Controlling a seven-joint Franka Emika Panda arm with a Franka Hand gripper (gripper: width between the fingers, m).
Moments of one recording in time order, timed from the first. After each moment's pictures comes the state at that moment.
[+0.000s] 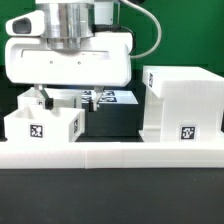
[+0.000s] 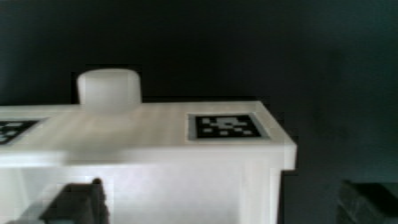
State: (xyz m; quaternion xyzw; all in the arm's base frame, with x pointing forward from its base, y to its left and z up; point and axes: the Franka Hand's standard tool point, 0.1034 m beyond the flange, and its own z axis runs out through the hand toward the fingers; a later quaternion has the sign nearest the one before) arm 0.543 -0.076 0.036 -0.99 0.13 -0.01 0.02
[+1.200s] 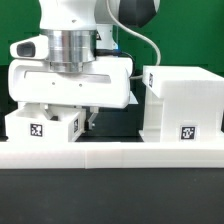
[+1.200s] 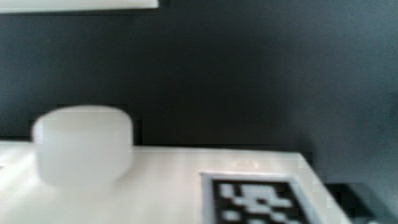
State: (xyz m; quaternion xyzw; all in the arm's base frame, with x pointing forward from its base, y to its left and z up) arm 0.535 -0.078 0.006 -0.99 0.12 -0.01 0.01
